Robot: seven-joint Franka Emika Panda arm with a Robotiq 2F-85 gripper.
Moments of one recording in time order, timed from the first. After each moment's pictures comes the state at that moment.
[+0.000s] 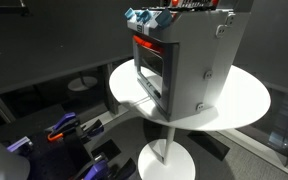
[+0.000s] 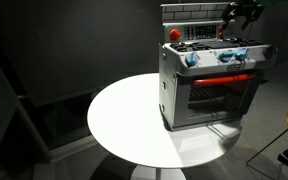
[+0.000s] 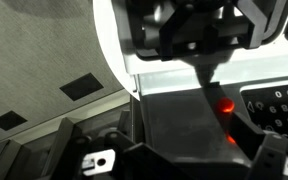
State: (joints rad) arm -0.11 0.04 -0.09 -1.93 -0.12 2.37 0.39
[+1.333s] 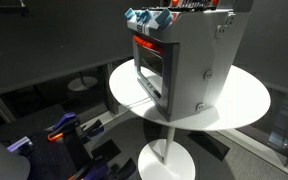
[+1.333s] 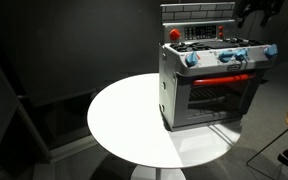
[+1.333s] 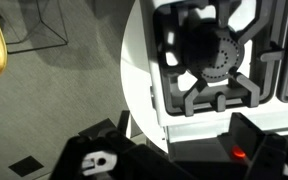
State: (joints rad) arm -0.10 -0.04 -0.10 -1.88 -0.09 2.00 0.39
